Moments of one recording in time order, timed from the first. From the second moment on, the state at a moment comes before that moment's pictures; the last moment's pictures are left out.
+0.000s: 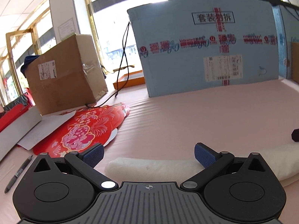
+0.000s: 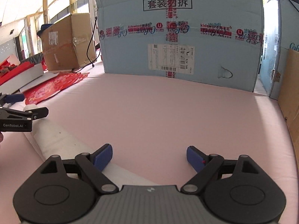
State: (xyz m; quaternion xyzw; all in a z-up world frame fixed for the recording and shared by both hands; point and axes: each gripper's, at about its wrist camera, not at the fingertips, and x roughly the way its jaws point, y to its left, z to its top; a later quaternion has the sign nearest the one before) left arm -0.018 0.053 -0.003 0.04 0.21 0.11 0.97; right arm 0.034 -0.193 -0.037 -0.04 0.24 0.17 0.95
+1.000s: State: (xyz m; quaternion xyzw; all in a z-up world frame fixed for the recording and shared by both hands) left arm -0.027 0.099 -0.007 -0.14 0.19 0.05 0.97; right arm 0.015 -0.132 -0.022 -0.20 0.30 0.29 0.89
